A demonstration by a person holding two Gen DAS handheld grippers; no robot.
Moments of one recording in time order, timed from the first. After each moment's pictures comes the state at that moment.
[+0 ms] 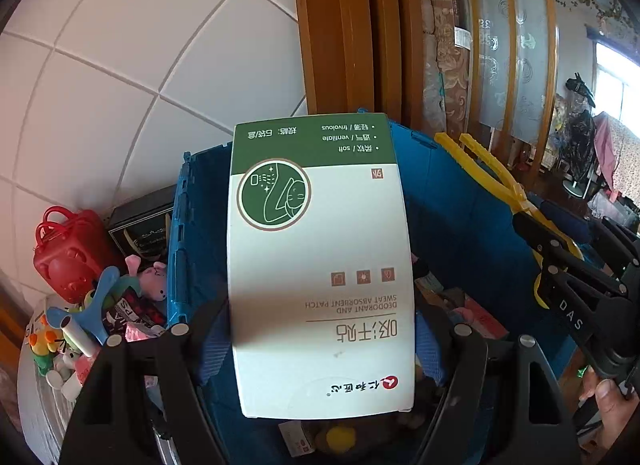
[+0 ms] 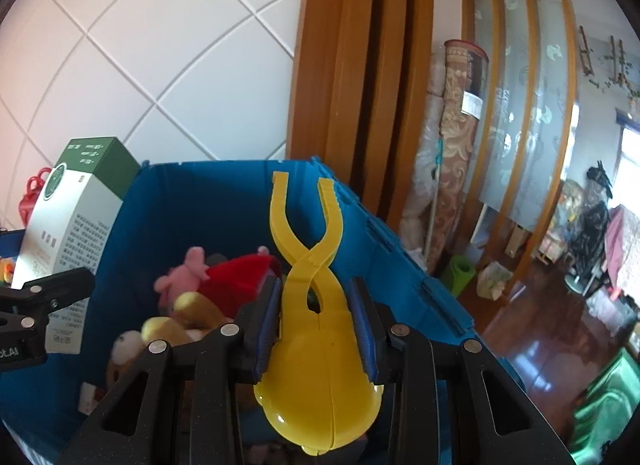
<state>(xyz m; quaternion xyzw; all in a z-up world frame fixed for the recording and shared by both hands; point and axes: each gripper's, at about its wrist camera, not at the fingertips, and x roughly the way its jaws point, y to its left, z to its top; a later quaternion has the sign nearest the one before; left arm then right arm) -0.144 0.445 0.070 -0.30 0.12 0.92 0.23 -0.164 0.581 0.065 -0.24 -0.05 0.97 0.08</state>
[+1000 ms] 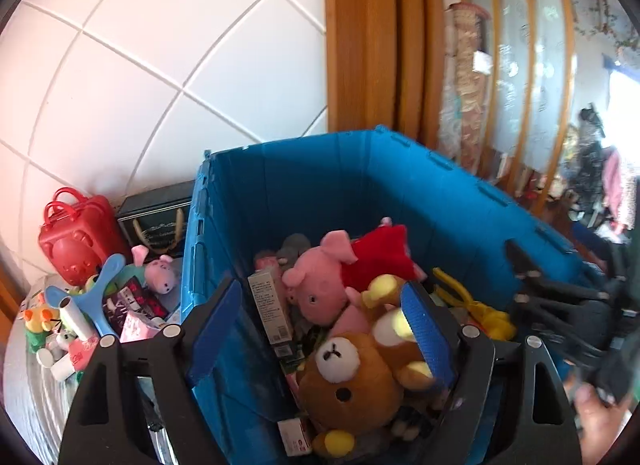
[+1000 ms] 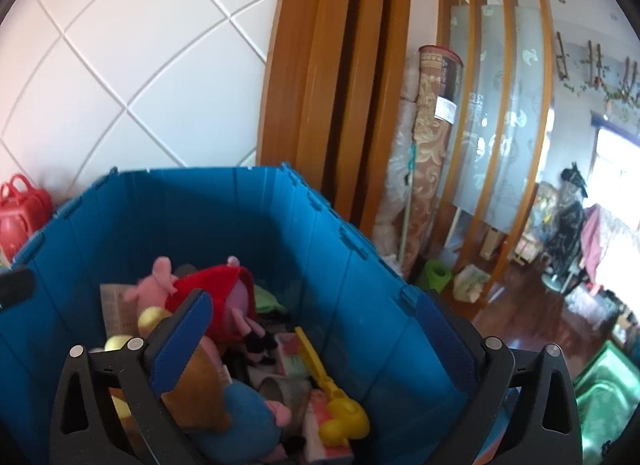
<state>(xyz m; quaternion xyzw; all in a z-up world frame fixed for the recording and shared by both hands) -0.131 0.421 0.081 -0.29 0.07 0.93 0.22 -0.173 0.586 0.058 -0.22 -0.06 0.96 0.14</state>
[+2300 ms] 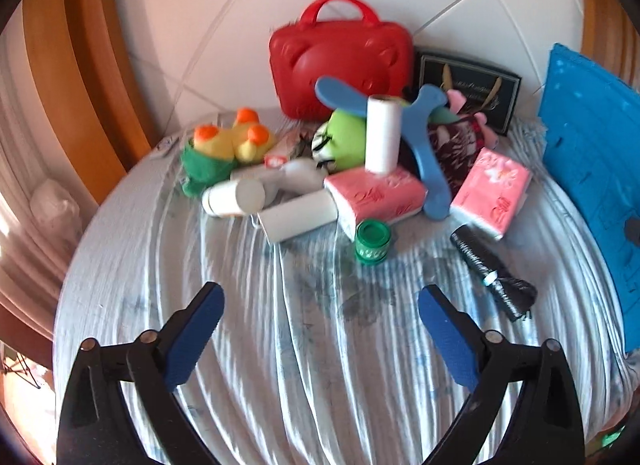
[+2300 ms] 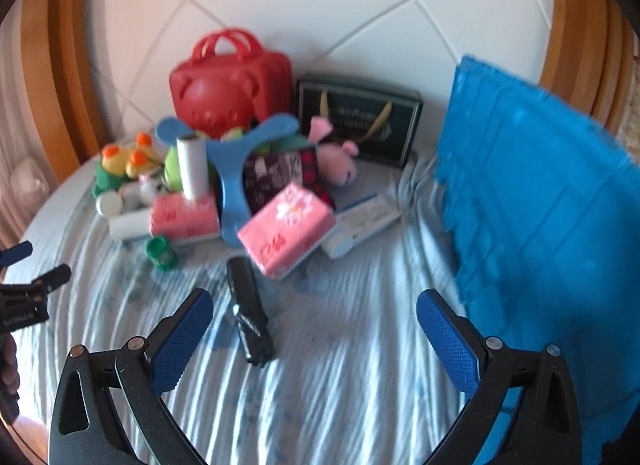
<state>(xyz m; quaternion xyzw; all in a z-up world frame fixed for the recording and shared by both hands) -0.190 -0.060 -0.118 -0.41 0.01 0.91 -0.04 -0.212 0.177 -0.088 -0.38 -0.11 0.91 -0.13</state>
